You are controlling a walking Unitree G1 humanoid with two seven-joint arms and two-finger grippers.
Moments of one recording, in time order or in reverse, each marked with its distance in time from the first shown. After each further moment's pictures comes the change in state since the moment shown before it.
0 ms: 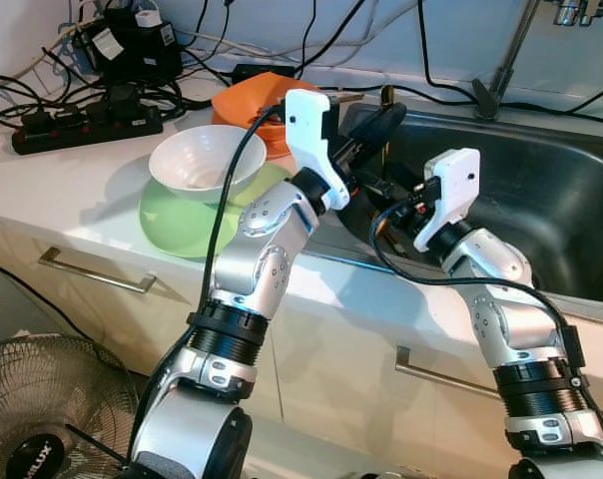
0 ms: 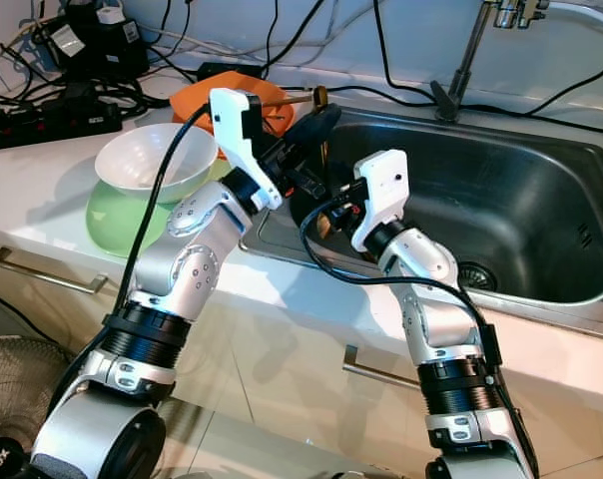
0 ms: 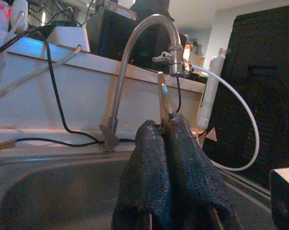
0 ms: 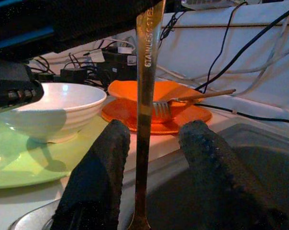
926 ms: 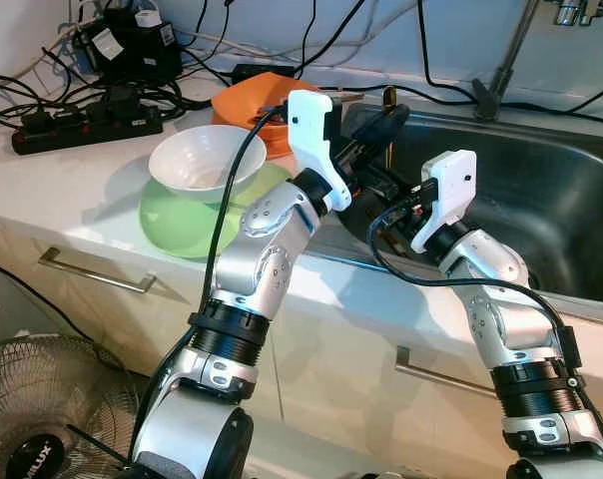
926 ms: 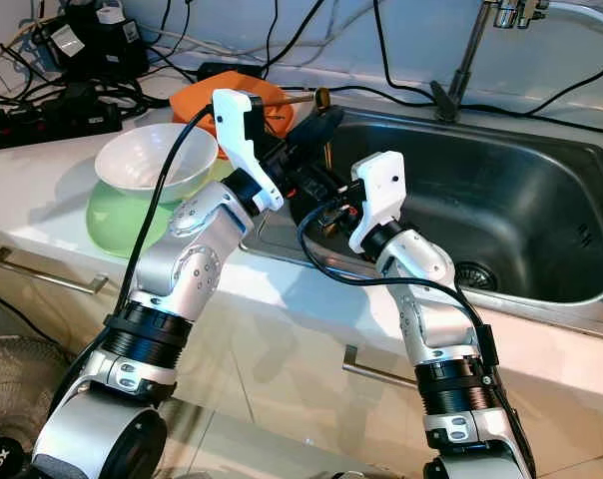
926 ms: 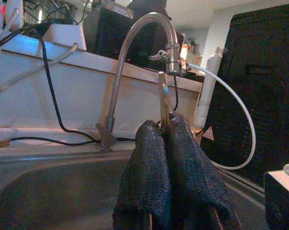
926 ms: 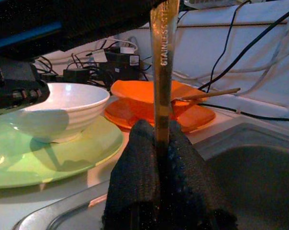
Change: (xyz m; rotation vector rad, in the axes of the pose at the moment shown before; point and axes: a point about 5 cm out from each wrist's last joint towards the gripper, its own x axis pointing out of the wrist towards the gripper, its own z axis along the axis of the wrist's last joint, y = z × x) left arm 0.001 -0.002 -0.001 -0.006 0.003 -0.010; right arm 0.001 0.002 -0.002 0.008 -0.002 0.008
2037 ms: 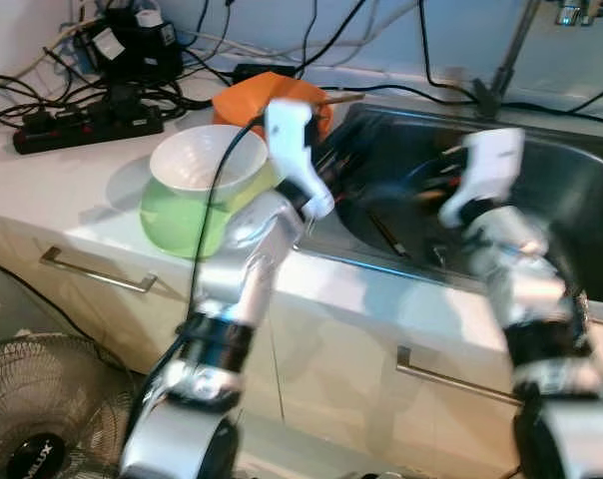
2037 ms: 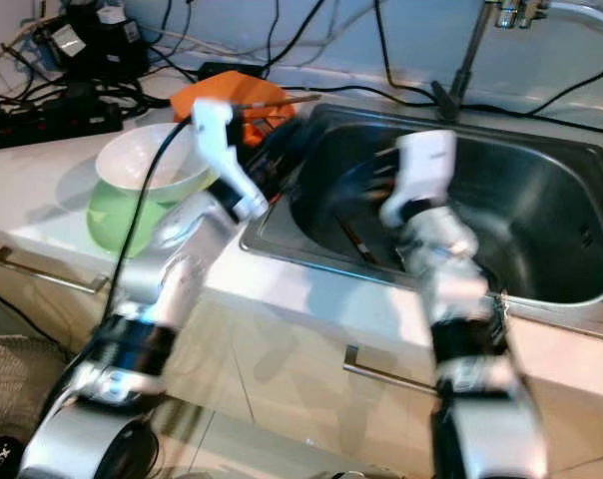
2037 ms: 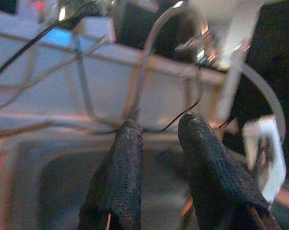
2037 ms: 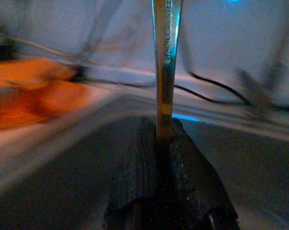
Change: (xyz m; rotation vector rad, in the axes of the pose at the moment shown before) left arm -0.028 0.021 -0.008 0.054 0.054 0.107; right arm -0.002 -0.080 -0.010 -0.040 0.123 -0.503
